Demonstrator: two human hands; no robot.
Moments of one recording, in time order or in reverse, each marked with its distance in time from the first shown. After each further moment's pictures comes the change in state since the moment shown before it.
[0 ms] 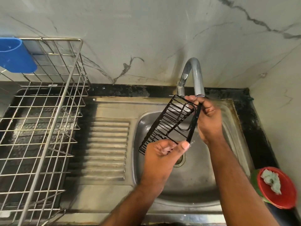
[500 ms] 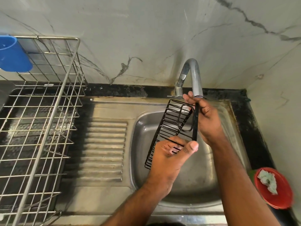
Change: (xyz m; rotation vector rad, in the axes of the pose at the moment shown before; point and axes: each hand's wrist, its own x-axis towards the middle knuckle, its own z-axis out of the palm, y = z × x) left_hand 0.003 0.001 0.020 -0.114 -0.117 0.035; right_hand 0.001 -0.005 -0.009 -0.153 -0.195 0.005
